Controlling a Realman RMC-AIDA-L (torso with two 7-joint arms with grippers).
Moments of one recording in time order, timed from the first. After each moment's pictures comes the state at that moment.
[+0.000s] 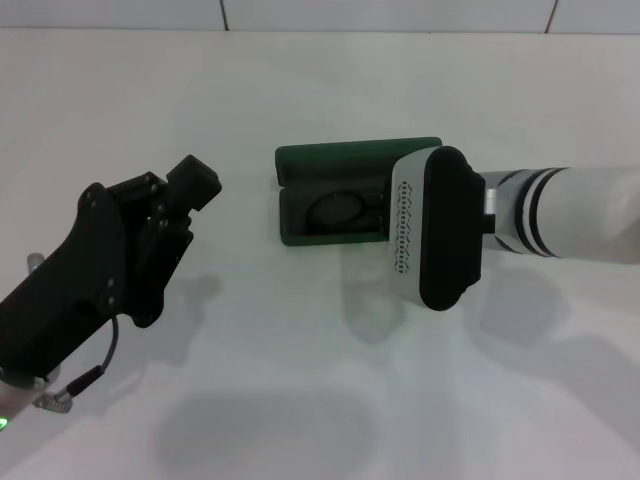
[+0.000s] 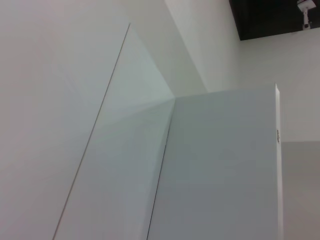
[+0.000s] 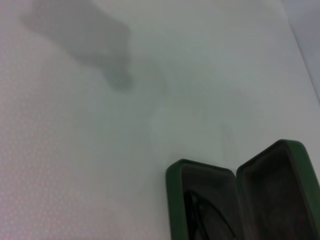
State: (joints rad) left arm -0.26 -2.04 1.78 0.18 0.38 2.03 -0.75; right arm 0.60 2.03 -2.13 -1.19 -2.55 -0.54 2.11
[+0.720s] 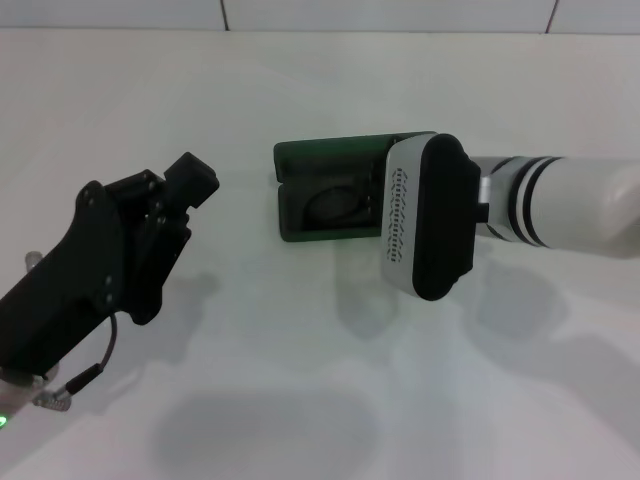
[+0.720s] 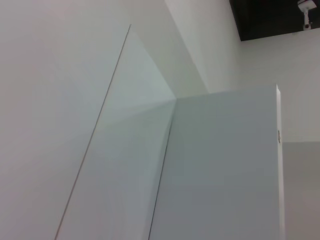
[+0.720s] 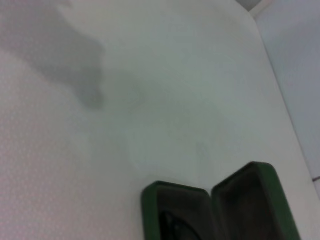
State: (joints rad) left arm -0.26 -2.04 1.77 0.18 0.37 2.03 -0.75; right arm 0.61 2.03 -2.14 -1.18 -2.55 -0.45 2.11
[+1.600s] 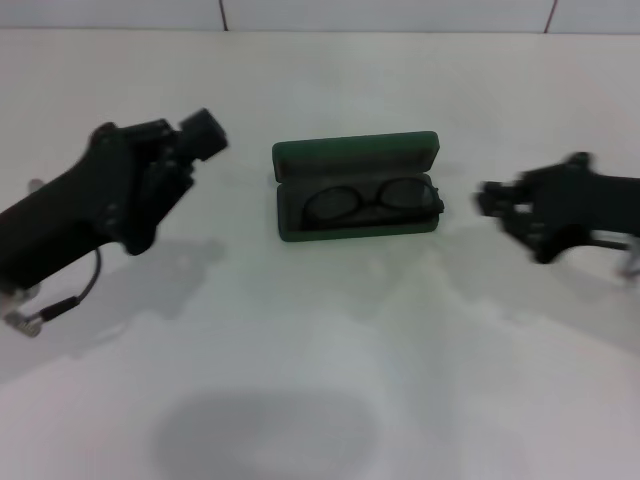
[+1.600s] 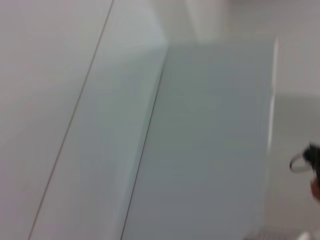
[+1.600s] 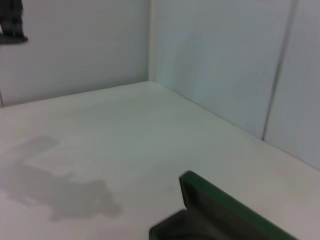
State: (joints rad) left arm -0.42 -1.92 1.73 0.14 0.46 1.95 -0.90; right arm 0.12 2.01 -1.59 -1.57 -1.88 -1.02 1.96
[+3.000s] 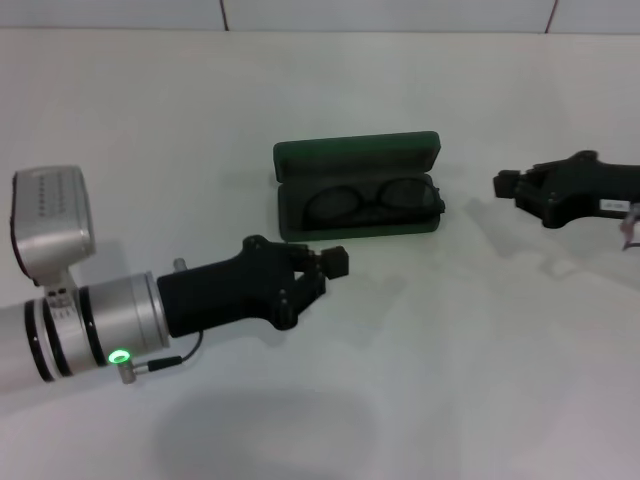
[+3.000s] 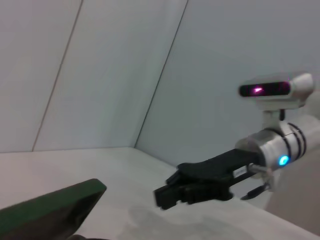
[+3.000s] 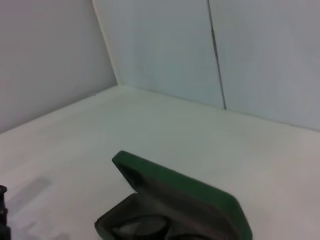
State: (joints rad) left arm -0.47 -2.01 1.73 0.16 0.78 1.44 -0.98; right arm 0.56 2.01 -1.11 -0.69 -1.76 -1.17 1.57
